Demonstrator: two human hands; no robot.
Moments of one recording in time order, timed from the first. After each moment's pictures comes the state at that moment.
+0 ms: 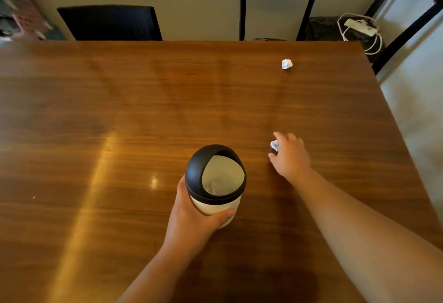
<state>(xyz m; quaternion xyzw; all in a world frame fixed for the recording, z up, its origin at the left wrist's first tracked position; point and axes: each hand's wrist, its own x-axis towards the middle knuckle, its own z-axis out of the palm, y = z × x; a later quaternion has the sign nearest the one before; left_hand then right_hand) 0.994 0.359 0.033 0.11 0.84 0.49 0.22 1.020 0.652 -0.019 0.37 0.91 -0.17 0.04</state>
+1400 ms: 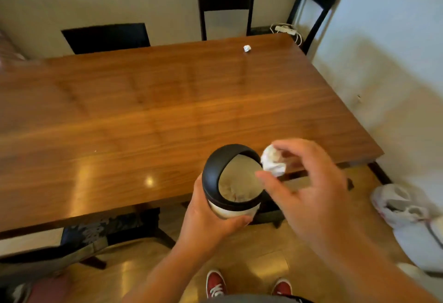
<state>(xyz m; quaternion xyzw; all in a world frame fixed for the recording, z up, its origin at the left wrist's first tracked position) 1.149 0.062 0.113 0.31 0.73 0.53 0.30 1.288 0.189 0.237 0.23 0.84 -0.29 -0.40</state>
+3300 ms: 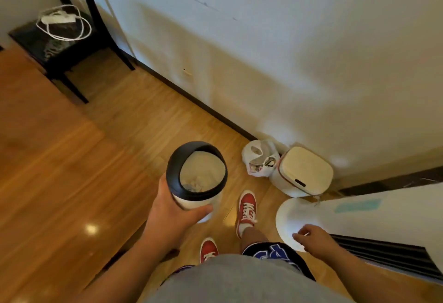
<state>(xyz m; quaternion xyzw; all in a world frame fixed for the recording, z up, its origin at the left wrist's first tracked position) 1.493 0.595 0.067 0.51 0.65 0.36 0.44 1.862 0.555 -0.036 0.78 0.41 -0.47 0.08</state>
